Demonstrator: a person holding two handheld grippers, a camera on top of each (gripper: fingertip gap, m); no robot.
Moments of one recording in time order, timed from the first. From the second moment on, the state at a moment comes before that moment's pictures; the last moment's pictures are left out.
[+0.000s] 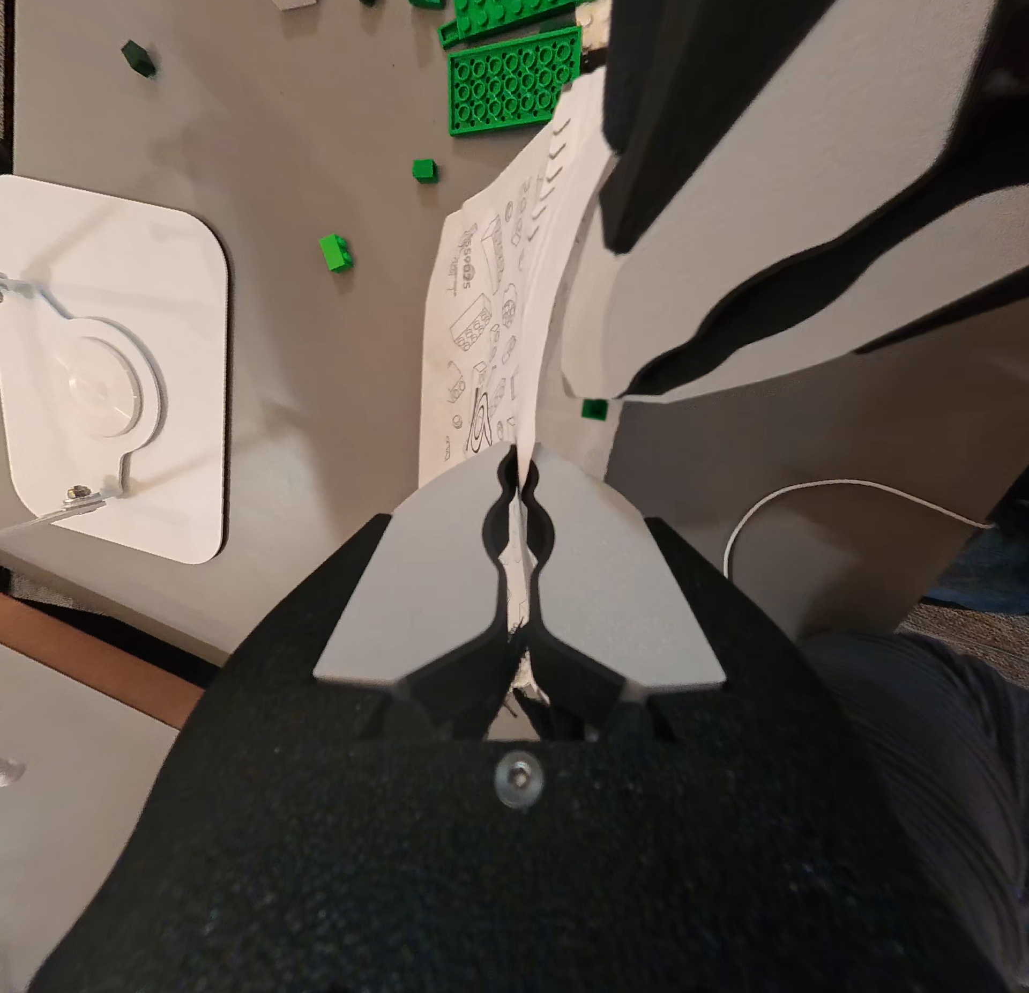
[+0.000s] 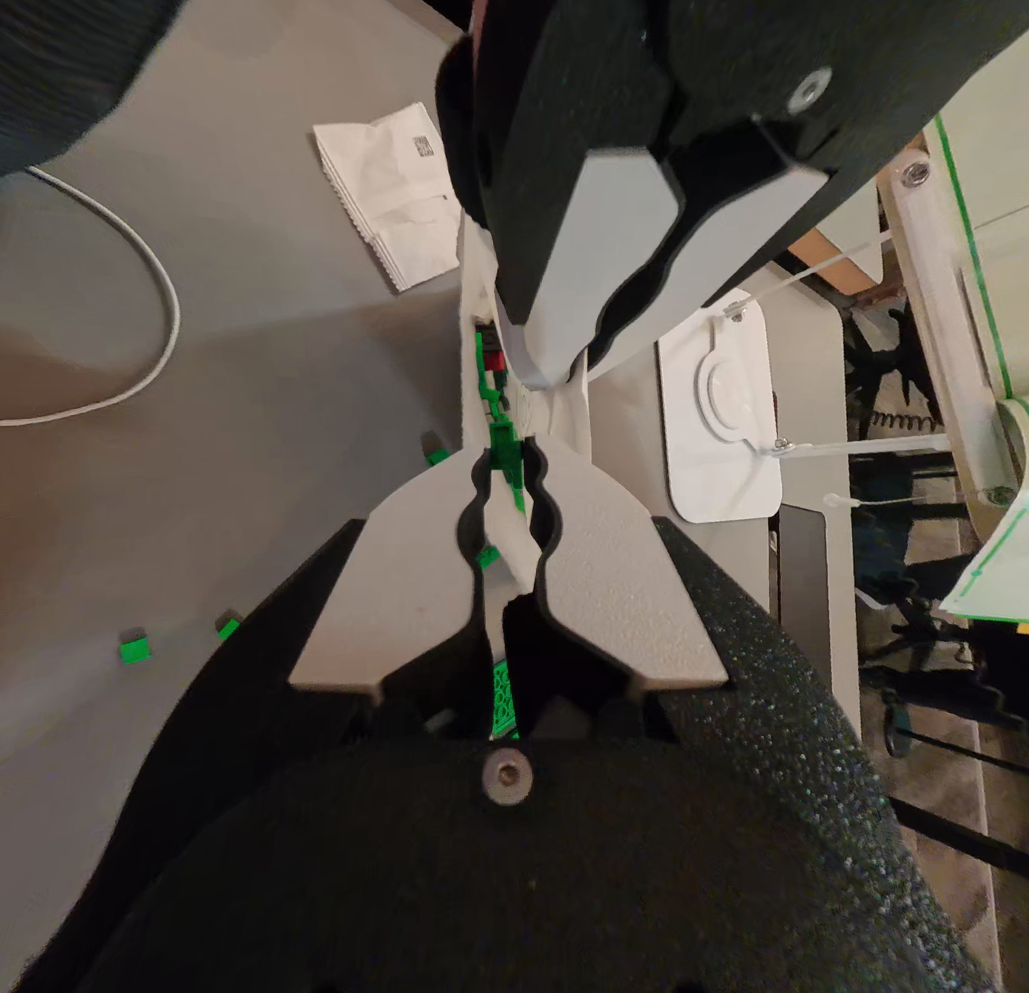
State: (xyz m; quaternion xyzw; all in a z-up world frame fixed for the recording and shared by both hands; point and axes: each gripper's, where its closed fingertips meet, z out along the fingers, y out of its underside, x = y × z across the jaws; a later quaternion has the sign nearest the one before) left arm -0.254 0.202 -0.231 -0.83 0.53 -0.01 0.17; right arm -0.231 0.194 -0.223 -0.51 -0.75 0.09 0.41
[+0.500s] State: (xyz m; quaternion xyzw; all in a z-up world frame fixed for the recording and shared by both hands) left arm -0.251 0.201 -0.229 -0.82 0.54 -0.01 0.18; right arm -0.234 0.194 -0.229 -0.52 -0.74 0.11 0.41
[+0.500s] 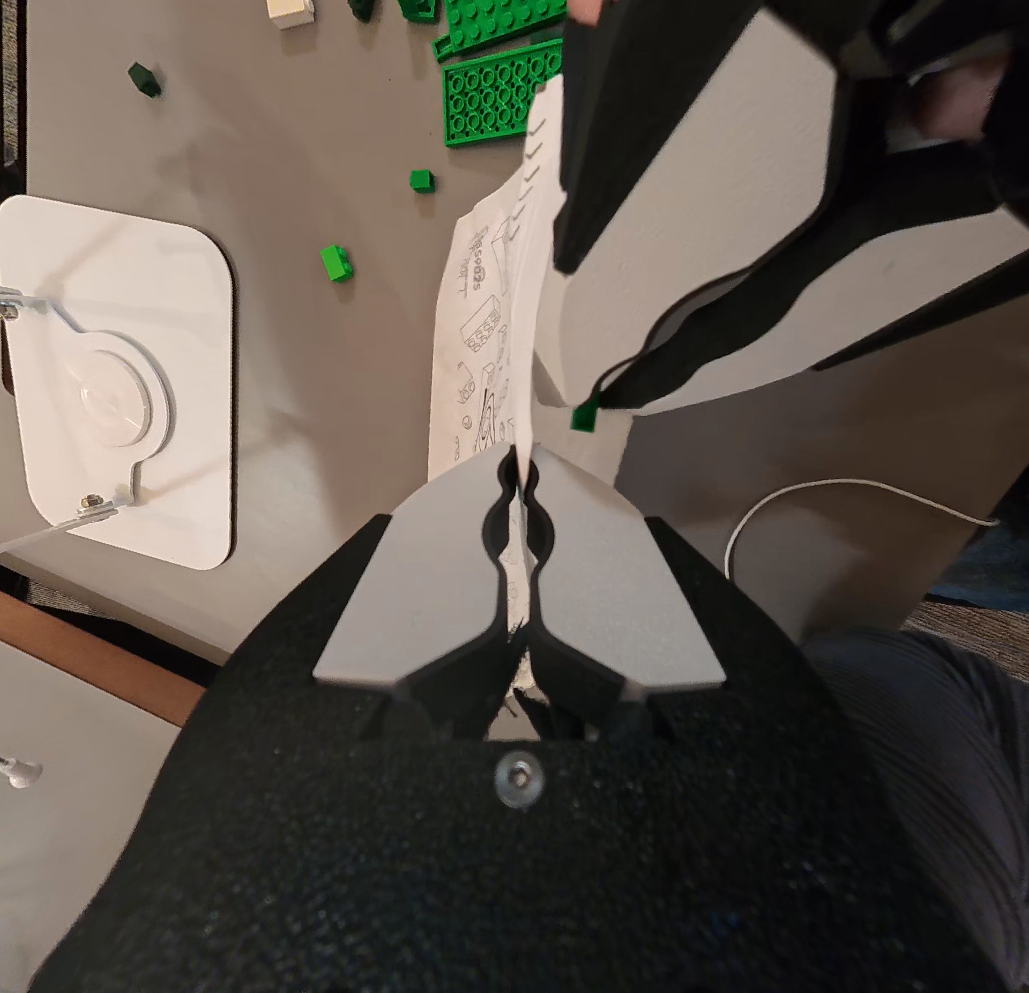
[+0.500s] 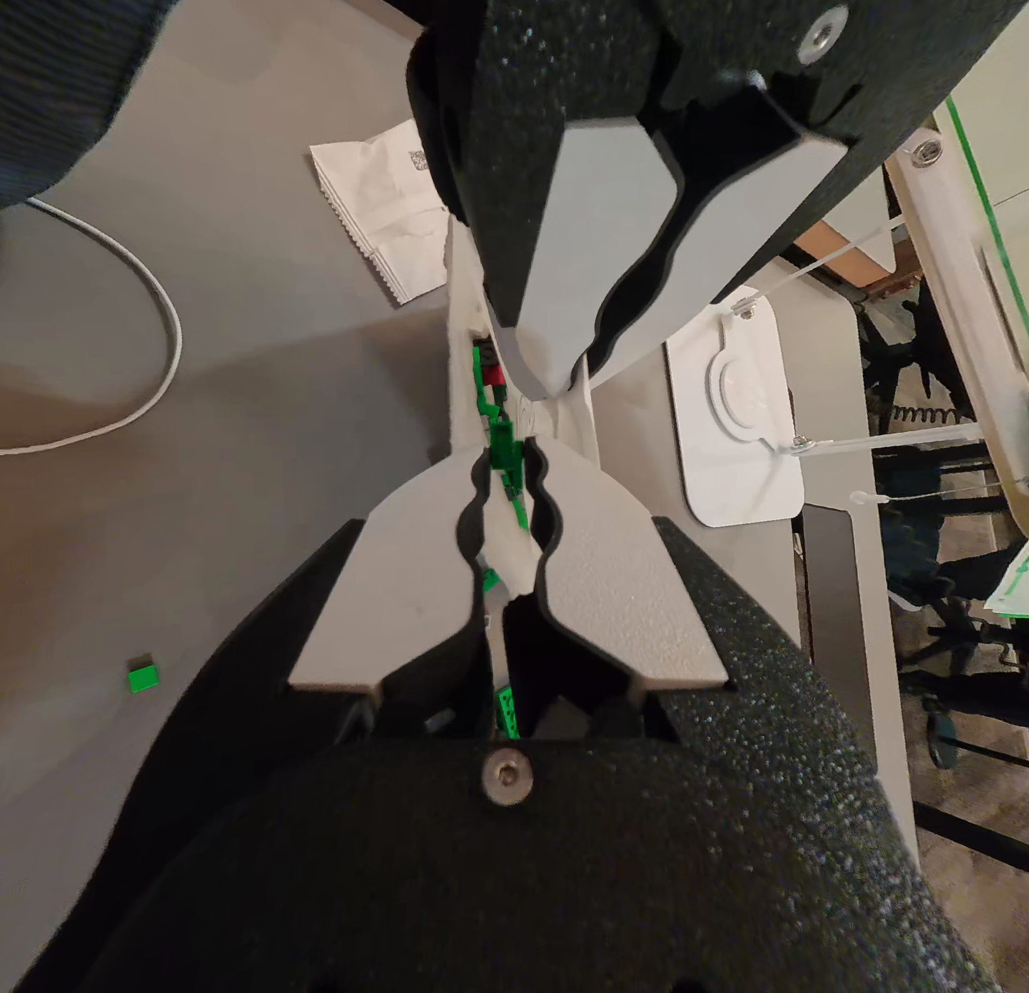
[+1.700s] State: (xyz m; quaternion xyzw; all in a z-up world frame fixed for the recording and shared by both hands) left arm -0.252 0.201 -0.227 -0.82 0.54 0.00 0.18; right arm -0.171 0.208 -0.171 -0.56 -0.68 0.12 0.46
